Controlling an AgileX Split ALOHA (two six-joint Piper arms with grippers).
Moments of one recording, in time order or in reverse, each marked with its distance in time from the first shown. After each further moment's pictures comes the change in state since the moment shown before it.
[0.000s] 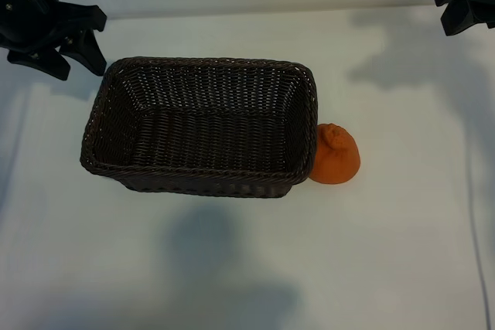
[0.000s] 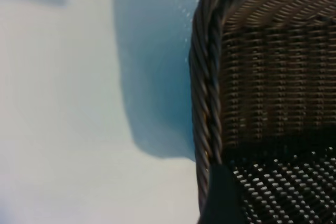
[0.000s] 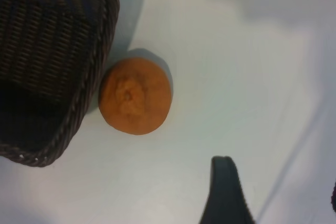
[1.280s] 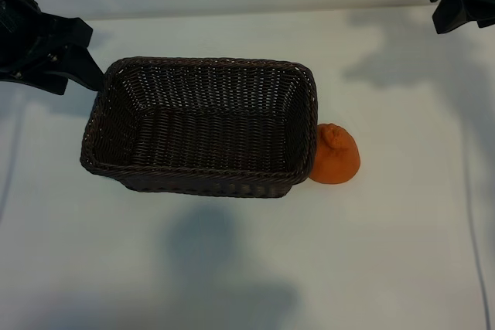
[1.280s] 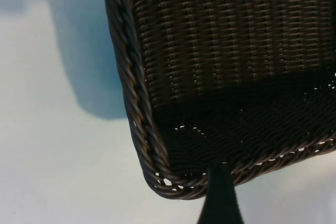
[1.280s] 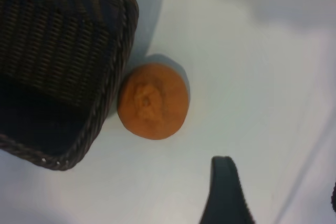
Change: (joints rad) left arm 0.000 -0.209 0.174 -0.099 0.000 0.083; right arm 0.000 0.000 0.000 0.046 -0.017 0.000
